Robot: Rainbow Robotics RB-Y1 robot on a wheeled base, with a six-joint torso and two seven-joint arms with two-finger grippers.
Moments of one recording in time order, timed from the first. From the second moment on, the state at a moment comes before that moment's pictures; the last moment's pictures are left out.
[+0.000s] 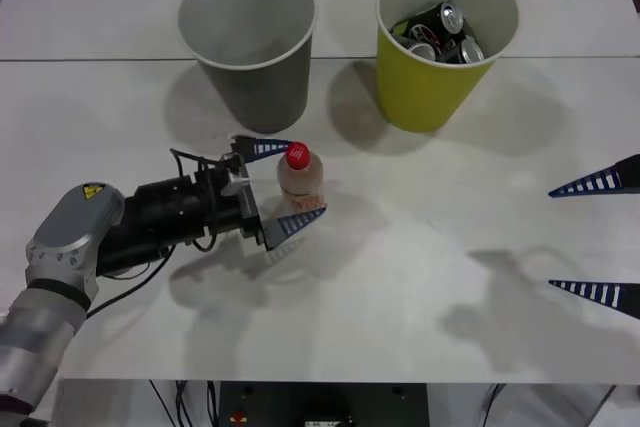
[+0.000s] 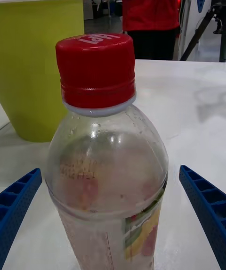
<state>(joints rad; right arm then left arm) 0.26 -1.13 -0.26 -2.01 1.31 -1.13 -0.09 -0.38 0.34 -0.12 -1.15 -1.22 -1.08 -0.45</state>
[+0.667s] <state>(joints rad) 0.26 -1.13 -0.26 -2.01 1.31 -1.13 -0.09 -0.39 0.29 -0.12 -1.14 -1.26 -1.07 -0.43</state>
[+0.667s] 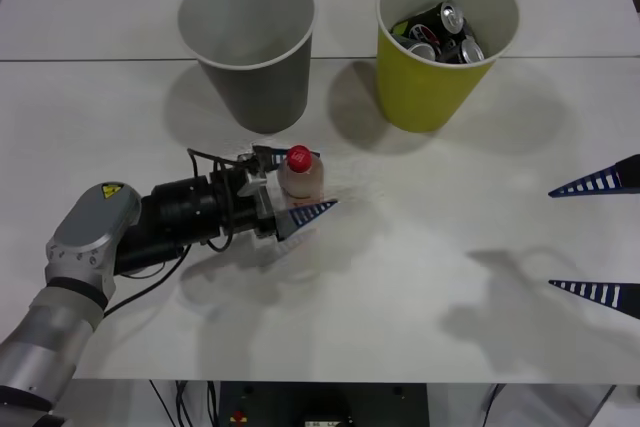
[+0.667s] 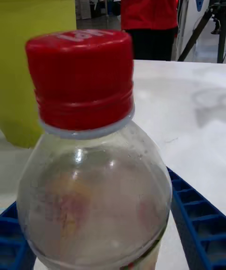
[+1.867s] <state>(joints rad) 0.26 -1.13 -0.26 -2.01 1.31 -1.13 -0.09 -0.38 0.38 -0.10 -1.28 -1.30 -1.10 -0.10</state>
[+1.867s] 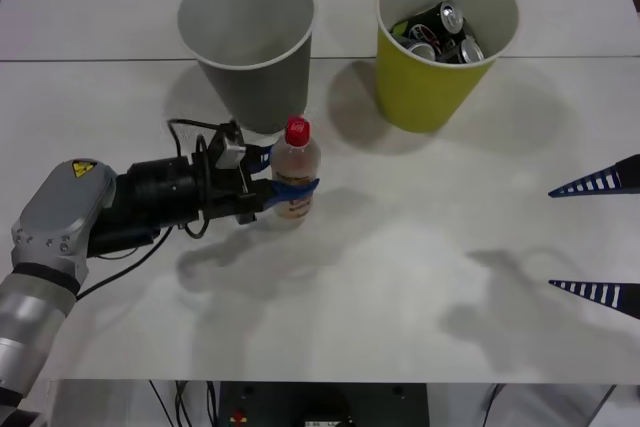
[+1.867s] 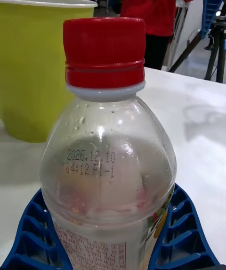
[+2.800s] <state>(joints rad) 0.26 -1.13 -0.26 -2.01 1.31 -1.13 -0.09 -0.01 0.60 0.18 -1.92 -1.56 -1.17 0.60</state>
